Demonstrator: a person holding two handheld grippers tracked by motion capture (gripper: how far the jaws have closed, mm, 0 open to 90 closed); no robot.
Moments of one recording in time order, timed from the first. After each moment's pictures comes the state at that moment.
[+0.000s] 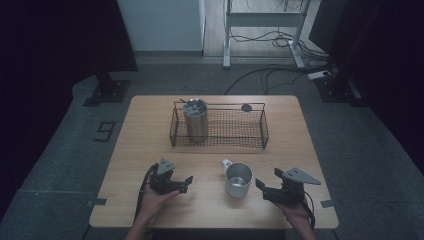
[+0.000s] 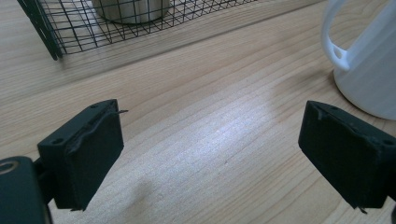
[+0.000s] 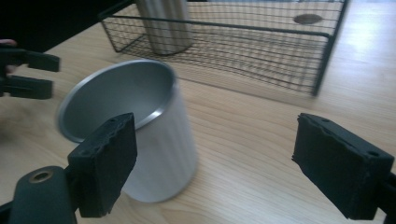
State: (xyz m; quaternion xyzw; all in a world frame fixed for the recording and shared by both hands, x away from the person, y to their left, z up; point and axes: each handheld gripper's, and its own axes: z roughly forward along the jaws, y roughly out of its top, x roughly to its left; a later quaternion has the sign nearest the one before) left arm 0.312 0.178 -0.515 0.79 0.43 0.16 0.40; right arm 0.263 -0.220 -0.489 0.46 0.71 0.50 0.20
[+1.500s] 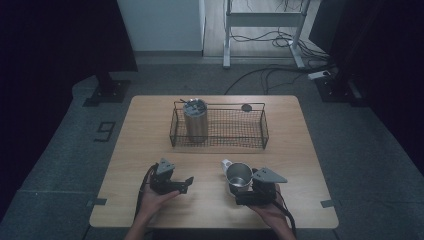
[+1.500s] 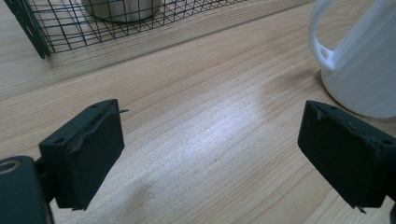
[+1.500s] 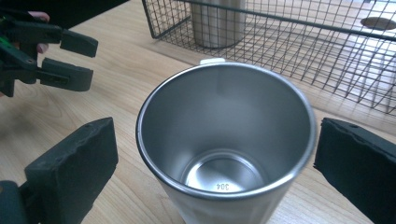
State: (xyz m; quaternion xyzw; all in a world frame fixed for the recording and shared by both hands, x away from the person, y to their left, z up) left arm 0.312 0.178 -0.513 0.79 0.43 0.15 0.41; right arm 0.269 -0.148 -0.493 0.42 0.75 0.48 0.19
